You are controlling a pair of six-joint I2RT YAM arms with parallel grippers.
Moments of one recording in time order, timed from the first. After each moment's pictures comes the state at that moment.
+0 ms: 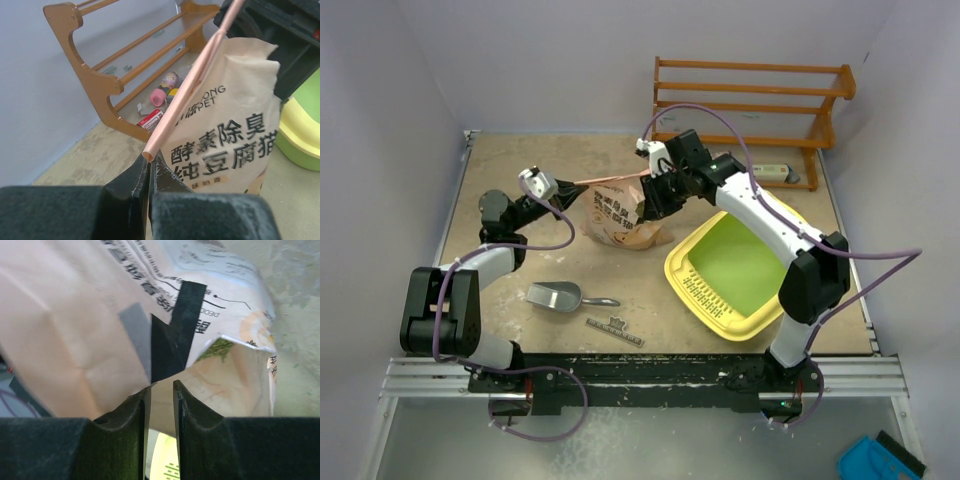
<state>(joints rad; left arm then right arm) -0.06 1.47 0.66 1.08 0.94 0.00 0.58 1.76 1.64 -0.74 -0.33 0.07</state>
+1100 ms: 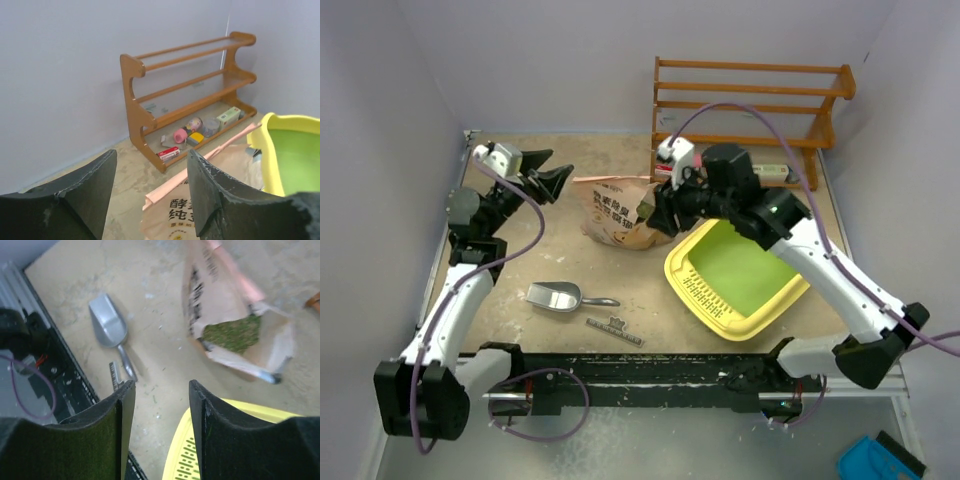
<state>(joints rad) -0.07 1.08 0.75 0.67 0.63 -0.17 0.67 1.33 1.54 -0.72 -0.29 0.03</state>
